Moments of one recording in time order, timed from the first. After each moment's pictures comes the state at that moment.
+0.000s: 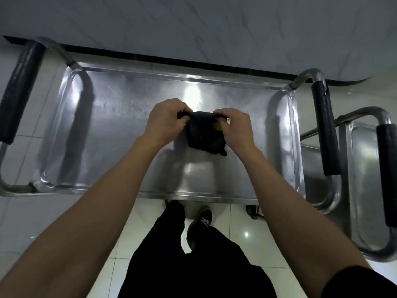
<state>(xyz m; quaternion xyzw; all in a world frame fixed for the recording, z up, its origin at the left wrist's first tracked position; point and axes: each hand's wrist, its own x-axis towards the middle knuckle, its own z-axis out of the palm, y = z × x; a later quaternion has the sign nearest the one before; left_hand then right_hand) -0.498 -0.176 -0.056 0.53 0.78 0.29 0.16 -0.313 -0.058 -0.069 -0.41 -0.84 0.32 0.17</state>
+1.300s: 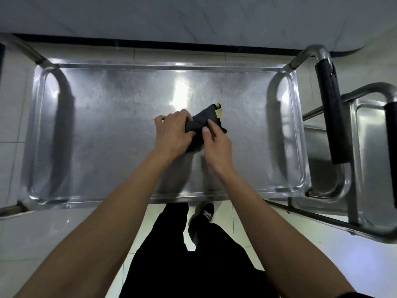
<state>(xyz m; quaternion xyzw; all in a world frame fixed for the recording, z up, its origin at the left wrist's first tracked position) -0.470 -0.165 -0.117 0.50 0.82 0.21 0.19 -0.330 -0.132 -0.109 -0.57 -0.61 0.52 0.17</state>
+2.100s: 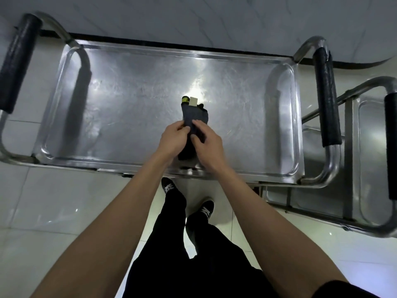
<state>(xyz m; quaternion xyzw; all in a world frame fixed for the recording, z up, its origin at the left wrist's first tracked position) -0.385 -0.234 -0.098 0.17 0.78 0.42 0.43 -0.272 -0.179 -0.116 -0.42 -0.72 0.53 0.16</state>
